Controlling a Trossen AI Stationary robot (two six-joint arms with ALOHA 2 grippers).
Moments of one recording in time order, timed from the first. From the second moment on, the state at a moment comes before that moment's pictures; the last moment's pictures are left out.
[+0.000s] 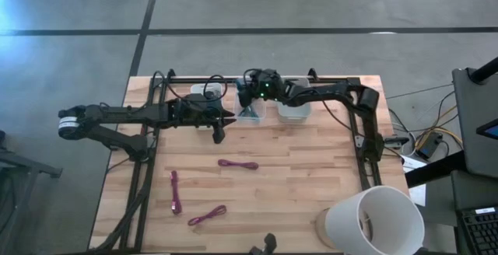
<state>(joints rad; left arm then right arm) 0.19 1.16 0.81 -0.09 -0.07 -0.10 -0.45 2.03 1.29 0.36 0.02 0.48</state>
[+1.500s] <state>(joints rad) 0.19 1.15 0.81 -0.12 -0.07 -0.13 -0.39 1.89 1.30 0.04 -0.06 0.28</state>
